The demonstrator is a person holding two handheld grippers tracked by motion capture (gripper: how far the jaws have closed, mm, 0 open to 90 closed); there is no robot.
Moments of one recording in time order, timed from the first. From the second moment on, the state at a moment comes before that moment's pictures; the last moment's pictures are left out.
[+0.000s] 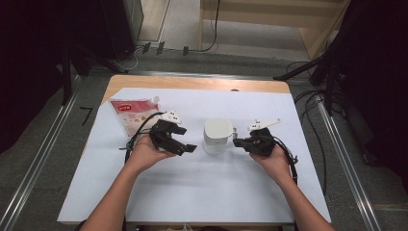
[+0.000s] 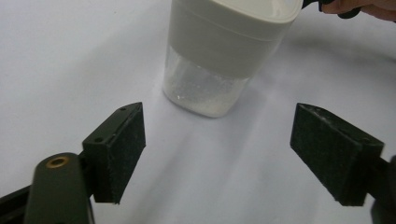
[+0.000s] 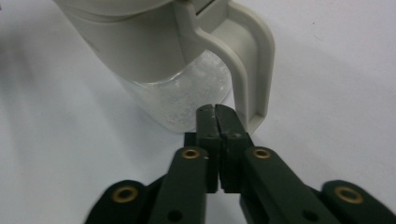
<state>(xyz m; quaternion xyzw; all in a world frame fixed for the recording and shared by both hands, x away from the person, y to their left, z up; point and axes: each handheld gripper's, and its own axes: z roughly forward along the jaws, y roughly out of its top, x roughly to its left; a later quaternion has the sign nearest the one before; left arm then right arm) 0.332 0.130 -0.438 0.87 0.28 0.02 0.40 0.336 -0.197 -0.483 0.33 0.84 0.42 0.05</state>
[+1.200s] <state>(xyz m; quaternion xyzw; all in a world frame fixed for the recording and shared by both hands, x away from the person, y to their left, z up) 0.368 0.088 -0.426 0.89 0.20 -0.02 0.40 0.361 -0.219 -0.450 0.35 0.83 0.43 0.07</state>
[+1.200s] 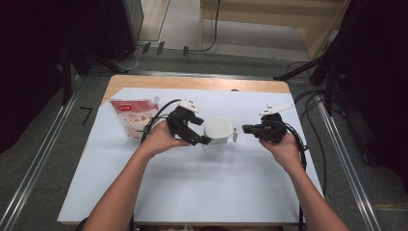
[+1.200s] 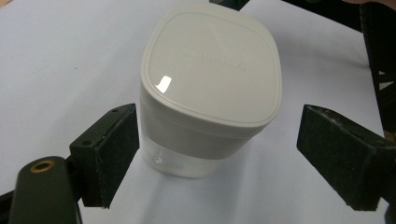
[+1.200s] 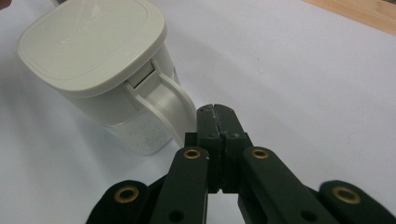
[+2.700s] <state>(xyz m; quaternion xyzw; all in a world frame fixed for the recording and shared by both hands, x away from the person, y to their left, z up) 0.379 0.071 -0.447 0.90 0.17 -0.01 0.40 0.361 -0.200 -0.466 0.34 0.85 0.41 0.07</state>
